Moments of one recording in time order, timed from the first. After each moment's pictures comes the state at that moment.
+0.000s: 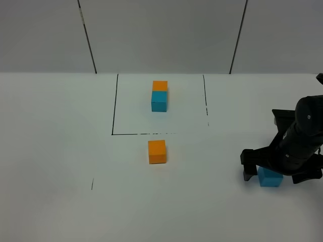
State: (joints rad) left arm 0.01 0.00 -0.51 -0.17 1.08 0.19; right arm 0.21 1.85 -1.03 0.04 0.67 0.18
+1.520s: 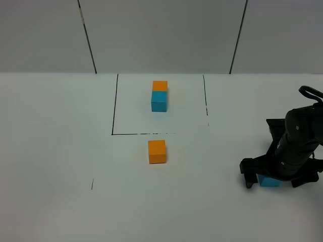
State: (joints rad) left arm 0.01 0.00 -0.51 -0.17 1.08 0.19; right arm 0.21 1.95 -1.04 -0.06 0.60 0.20
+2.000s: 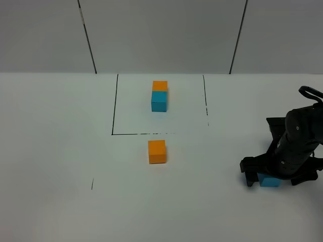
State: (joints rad) left arm 0.01 0.00 -0.51 -0.17 1.08 0.19; right arm 0.21 1.96 -1.04 -0.07 0.58 0.20
